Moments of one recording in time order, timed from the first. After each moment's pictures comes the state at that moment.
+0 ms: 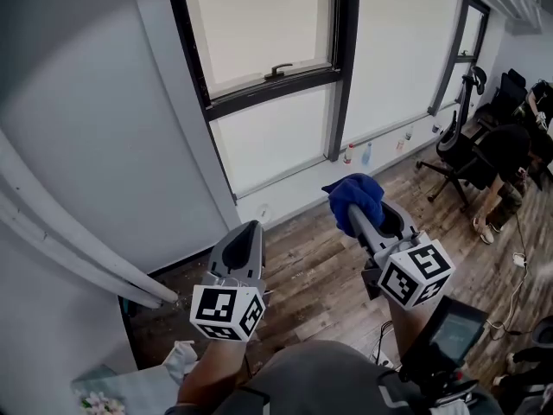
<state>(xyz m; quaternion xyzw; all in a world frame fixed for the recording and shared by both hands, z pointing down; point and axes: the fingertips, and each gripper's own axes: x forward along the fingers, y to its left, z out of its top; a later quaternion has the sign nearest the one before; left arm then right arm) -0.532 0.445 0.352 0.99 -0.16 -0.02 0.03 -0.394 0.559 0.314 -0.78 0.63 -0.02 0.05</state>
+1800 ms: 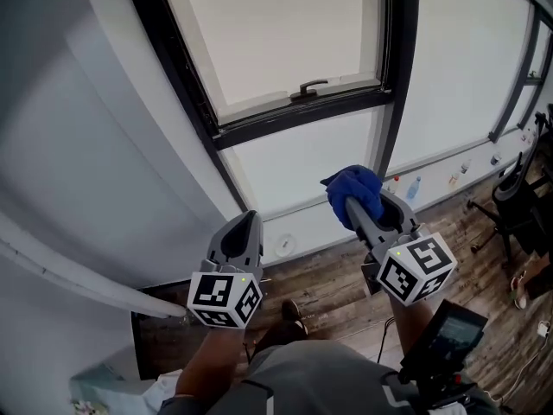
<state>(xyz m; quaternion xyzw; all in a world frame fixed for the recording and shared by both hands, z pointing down) -0.264 0.240 0.358 0.96 -0.27 0.02 0.01 -0.111 0.333 0.325 -0.70 0.71 -0.04 0.09</state>
